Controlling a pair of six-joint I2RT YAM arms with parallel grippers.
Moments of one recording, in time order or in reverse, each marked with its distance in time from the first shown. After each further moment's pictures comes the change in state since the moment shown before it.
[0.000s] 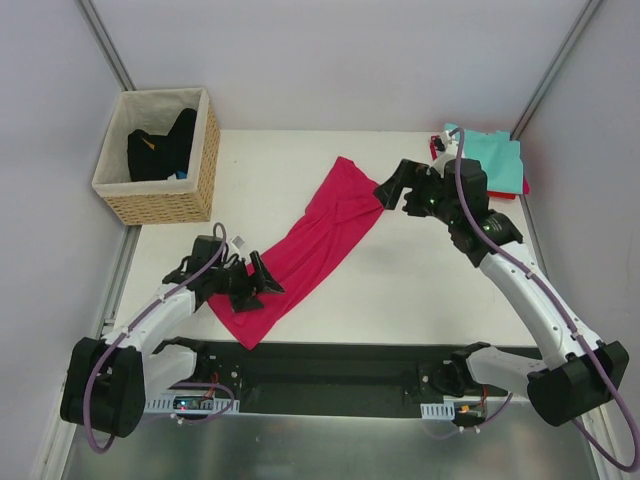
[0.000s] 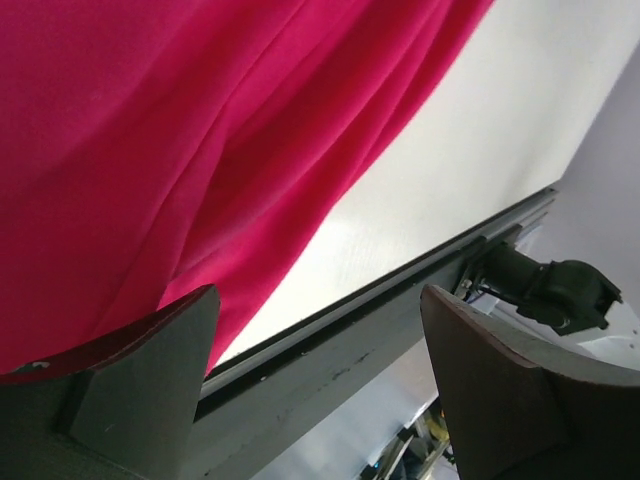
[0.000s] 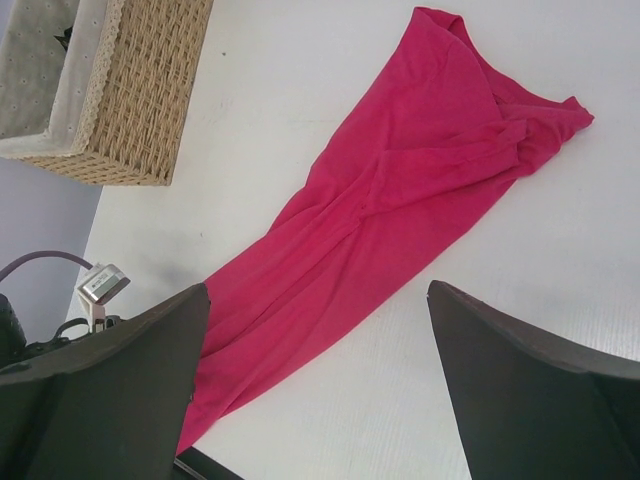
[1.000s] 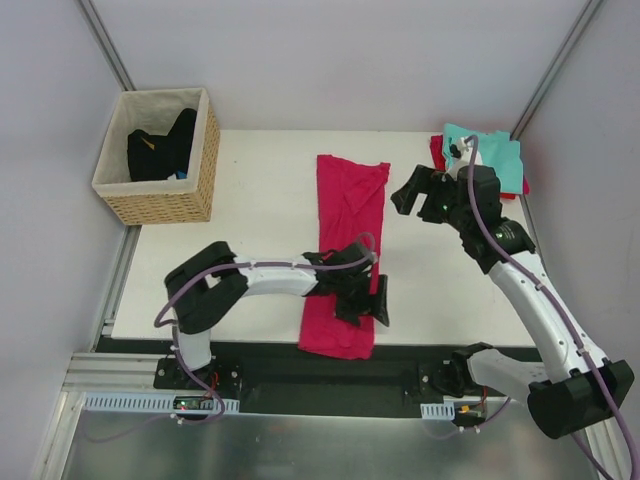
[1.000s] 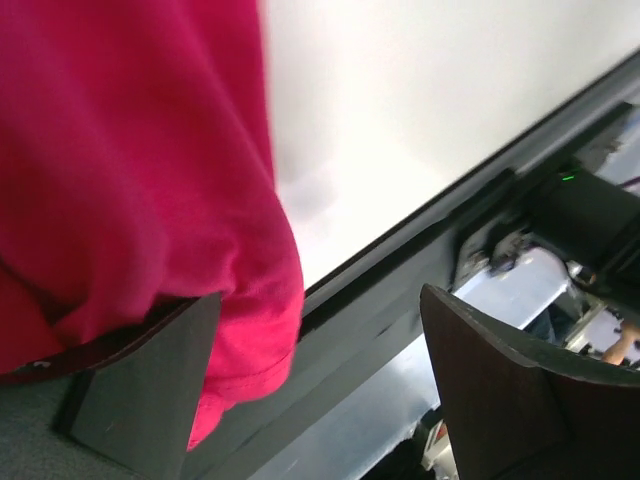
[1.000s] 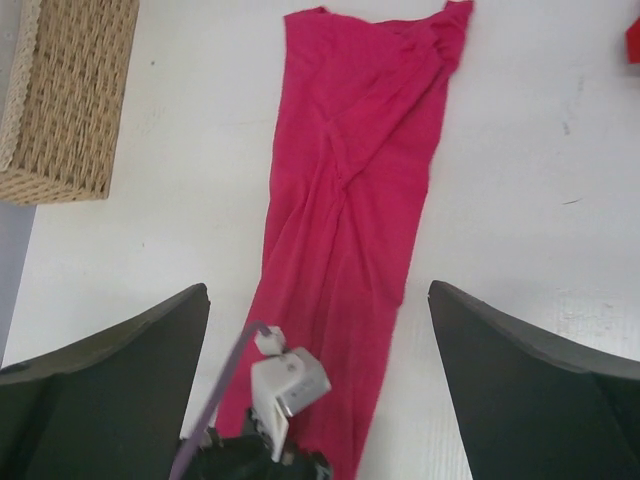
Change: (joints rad) left arm -0.816 0.759 0.595 0.122 -0.249 -0.227; right arm -0.047 -0.057 -0.032 -0.083 0.064 -0.043
